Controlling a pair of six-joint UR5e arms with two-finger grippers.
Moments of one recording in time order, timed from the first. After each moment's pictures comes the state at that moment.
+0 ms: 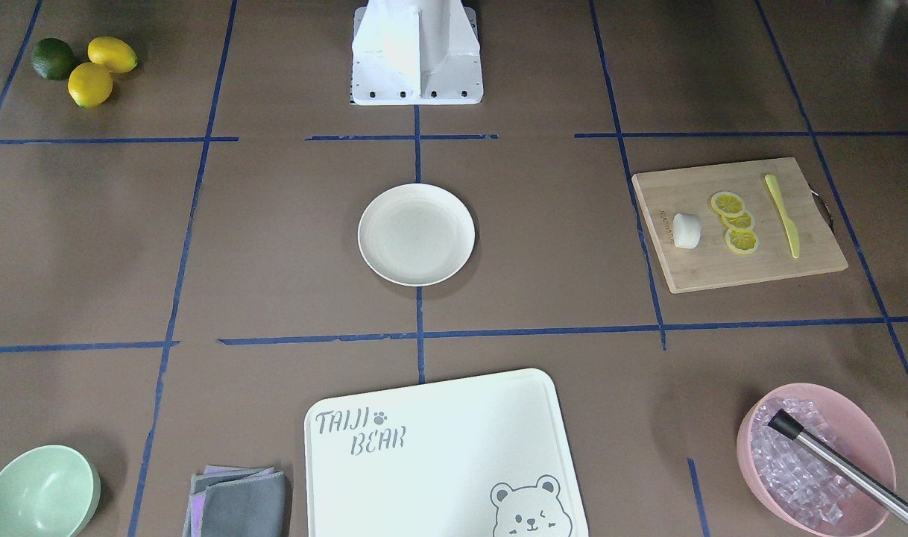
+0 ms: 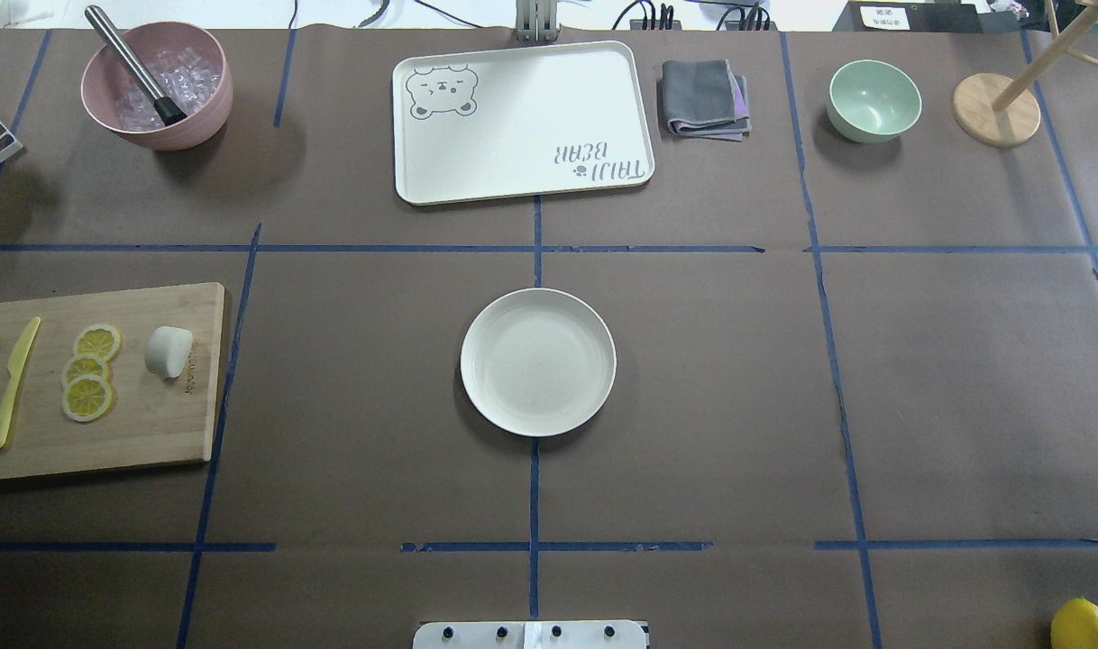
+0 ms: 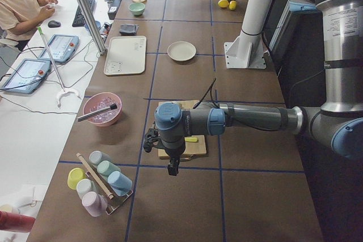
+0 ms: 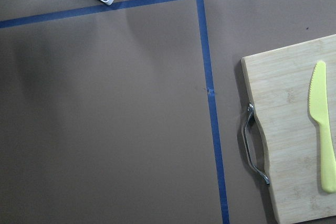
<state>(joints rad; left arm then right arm) -1.55 -1.41 -1.78 -1.47 -2.30 0.16 1.33 -1.75 2.00 -1.69 2.30 -0.10</state>
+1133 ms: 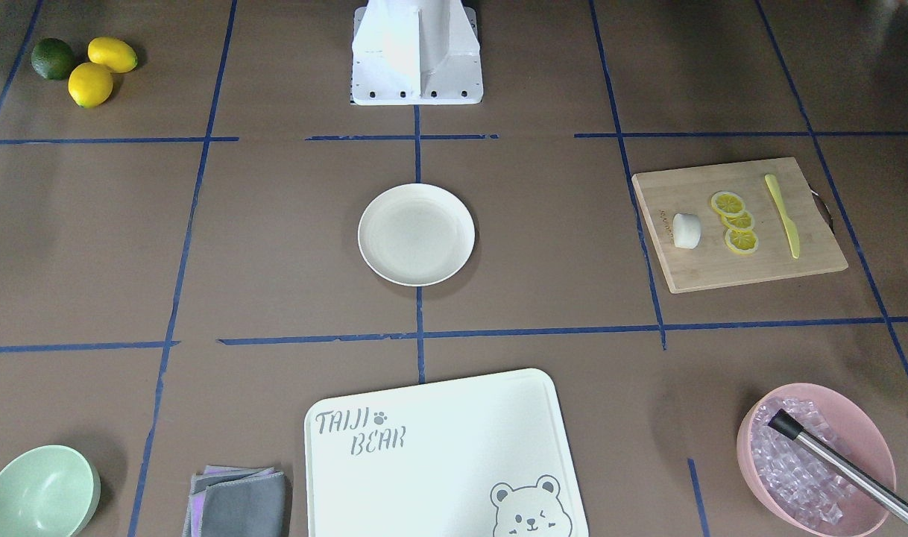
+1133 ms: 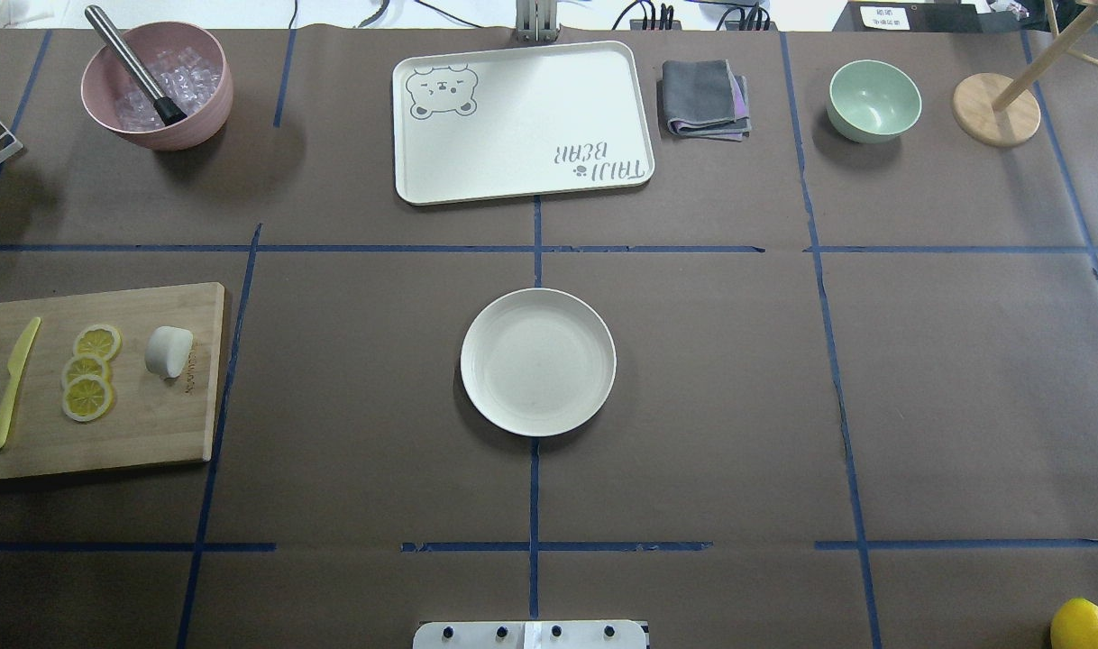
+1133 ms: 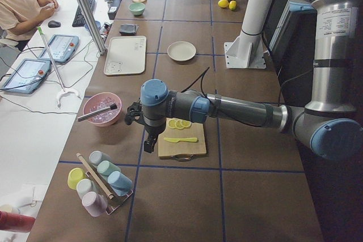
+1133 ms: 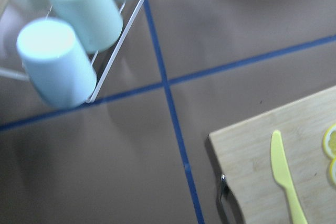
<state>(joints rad) -1.52 -1.53 -1.78 -1.63 -2.39 0.12 1.56 -1.87 1.93 -1.61 2.34 -0.13</state>
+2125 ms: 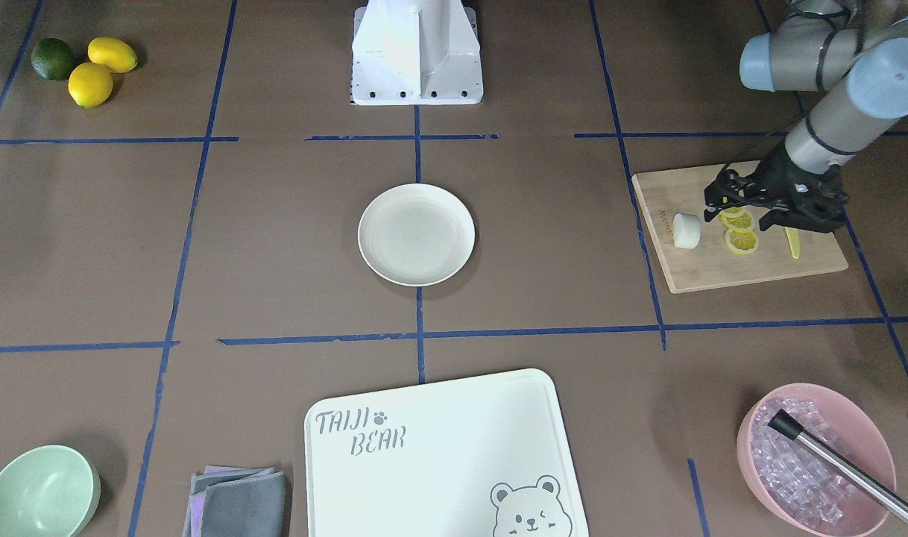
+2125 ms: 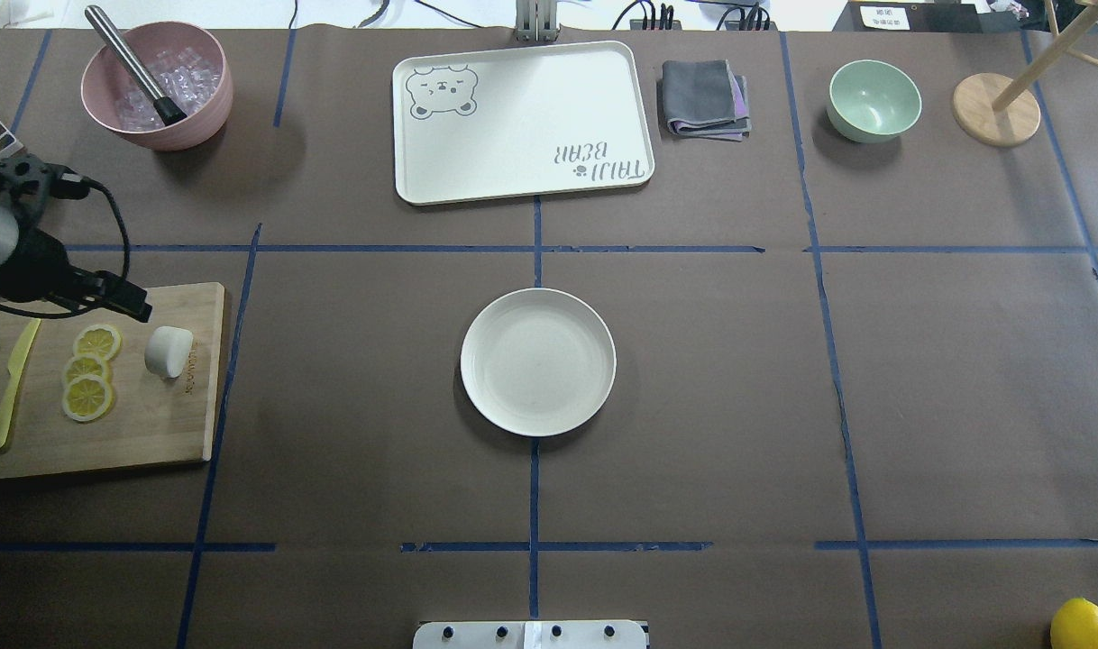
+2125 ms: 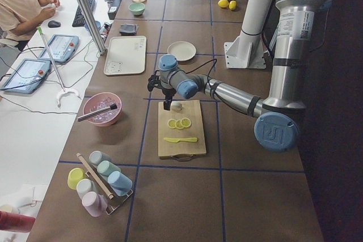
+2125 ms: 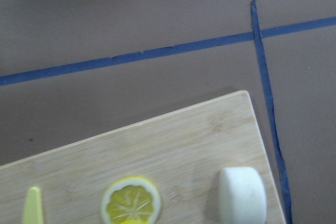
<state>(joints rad) -0.90 -1.64 -1.80 -1.92 -2.16 -0.73 1.56 -1.87 1.93 -1.61 2.36 -0.13</state>
